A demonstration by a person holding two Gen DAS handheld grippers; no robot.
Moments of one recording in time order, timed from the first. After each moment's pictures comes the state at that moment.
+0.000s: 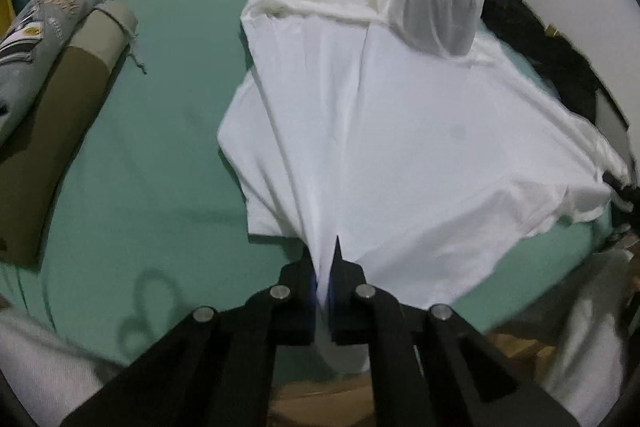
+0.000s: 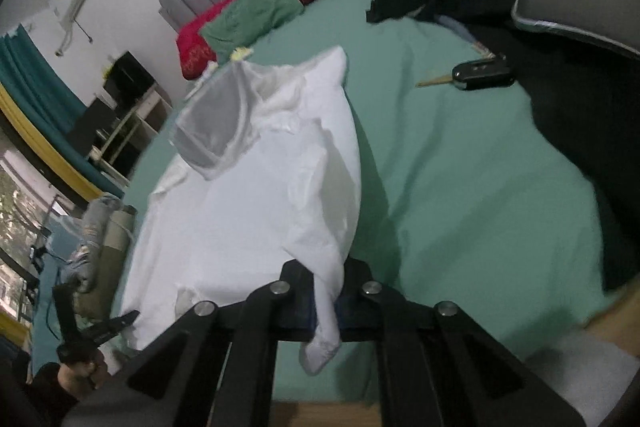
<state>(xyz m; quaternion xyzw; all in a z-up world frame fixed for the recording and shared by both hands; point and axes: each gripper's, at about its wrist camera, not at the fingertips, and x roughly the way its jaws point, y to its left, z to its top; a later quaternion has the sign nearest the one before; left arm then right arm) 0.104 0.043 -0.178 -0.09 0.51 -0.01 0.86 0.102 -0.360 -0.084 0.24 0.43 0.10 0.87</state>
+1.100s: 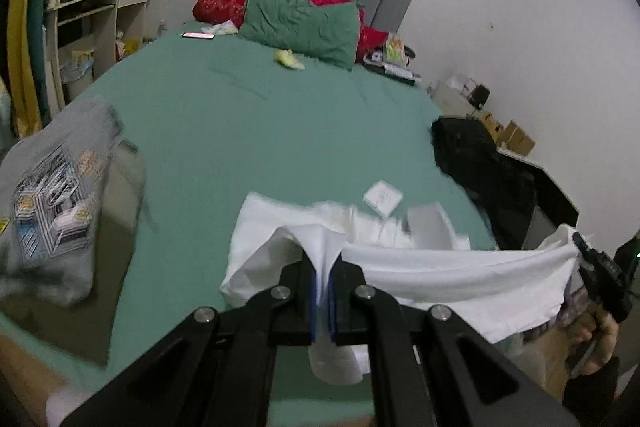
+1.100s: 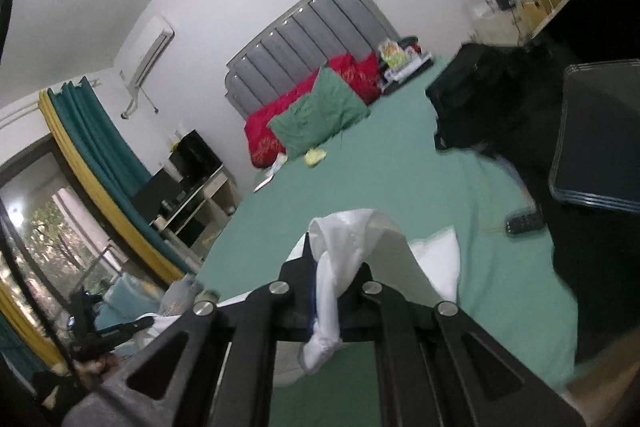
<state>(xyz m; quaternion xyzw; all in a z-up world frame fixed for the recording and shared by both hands) 0.192 0.085 0.005 -0.16 0.36 -0.04 0.92 0.124 -0.372 0.076 0.28 0.26 0.15 0.91</state>
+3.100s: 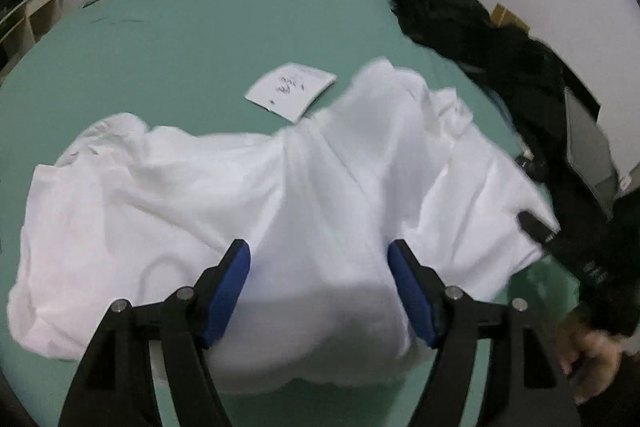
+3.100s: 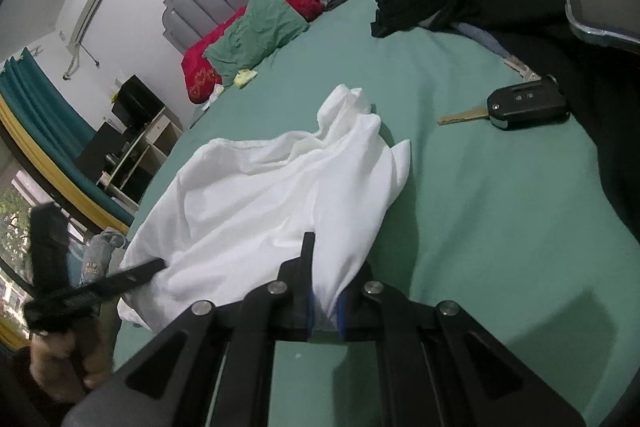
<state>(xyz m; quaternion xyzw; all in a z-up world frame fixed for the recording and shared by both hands) 0.278 -0.127 -0.170 -0.03 0.49 -0.10 0.86 0.186 -0.368 -0.120 0.26 0.41 0.12 0.87</state>
